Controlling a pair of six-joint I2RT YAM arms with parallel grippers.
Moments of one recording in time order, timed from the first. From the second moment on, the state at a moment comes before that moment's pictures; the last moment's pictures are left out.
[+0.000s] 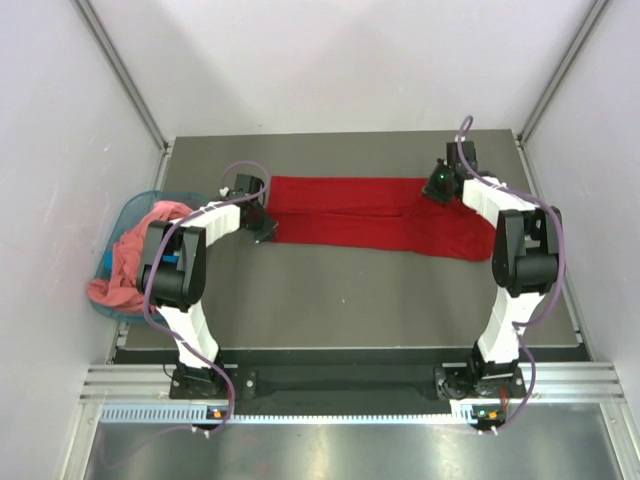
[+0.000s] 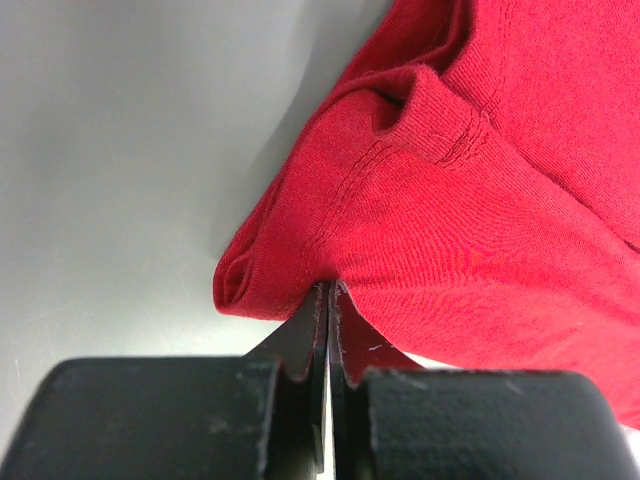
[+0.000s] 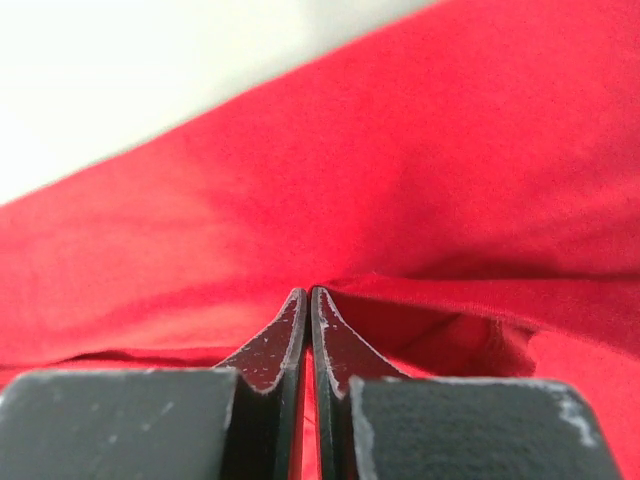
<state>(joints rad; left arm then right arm) -0.20 1.86 1.16 -0.37 0.03 -0.82 0.10 1.91 1.35 -0.26 -0.06 0.59</state>
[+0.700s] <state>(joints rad) -0.23 1.85 1.16 -0.38 -0.03 -0.82 0.10 2.00 1.50 -0.30 -0.07 0.46</state>
